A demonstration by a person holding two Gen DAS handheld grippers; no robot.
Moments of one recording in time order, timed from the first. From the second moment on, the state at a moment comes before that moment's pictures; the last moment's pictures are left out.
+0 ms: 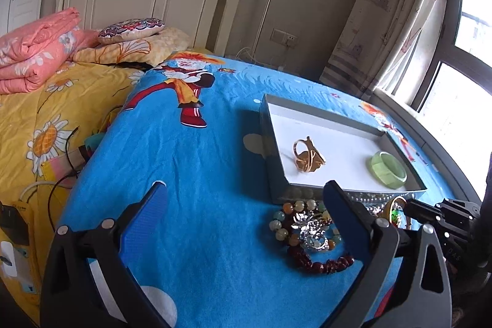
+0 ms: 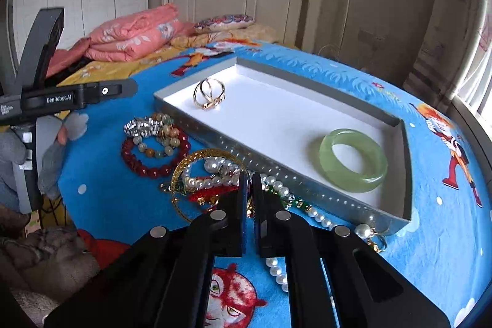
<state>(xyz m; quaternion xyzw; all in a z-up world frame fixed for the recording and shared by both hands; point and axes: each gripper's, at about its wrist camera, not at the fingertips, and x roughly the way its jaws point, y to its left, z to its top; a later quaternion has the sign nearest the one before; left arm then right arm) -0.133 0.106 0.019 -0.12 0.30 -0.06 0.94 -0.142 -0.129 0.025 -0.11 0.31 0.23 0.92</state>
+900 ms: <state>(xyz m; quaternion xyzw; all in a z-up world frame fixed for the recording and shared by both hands) -0.139 0.030 0.008 0.08 0.33 -0.16 0.93 -0.144 -0.145 0.030 -0.07 0.29 0.24 0.92</state>
